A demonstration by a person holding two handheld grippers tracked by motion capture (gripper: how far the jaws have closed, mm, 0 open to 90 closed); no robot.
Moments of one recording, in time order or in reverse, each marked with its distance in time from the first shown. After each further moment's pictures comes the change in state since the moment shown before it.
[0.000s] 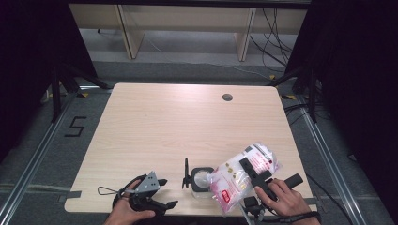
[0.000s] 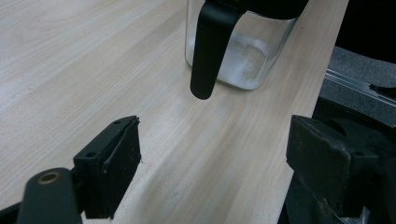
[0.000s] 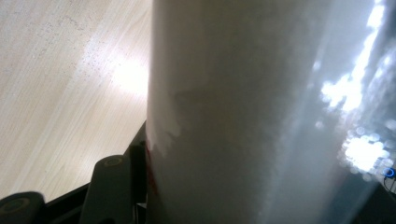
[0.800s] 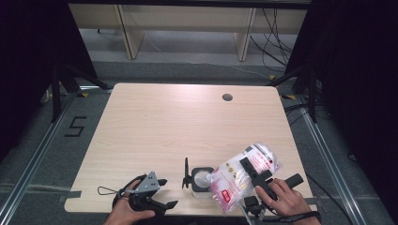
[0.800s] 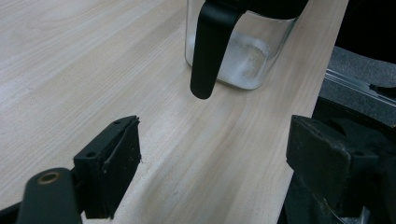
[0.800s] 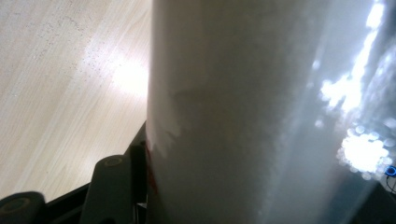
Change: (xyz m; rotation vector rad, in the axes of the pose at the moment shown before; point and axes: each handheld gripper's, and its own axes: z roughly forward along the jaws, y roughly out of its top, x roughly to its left) left arm 0.000 0.000 0.000 0.004 0.002 -0.012; right arm -0.002 -0.001 0.002 -0.019 -0.013 -0.023
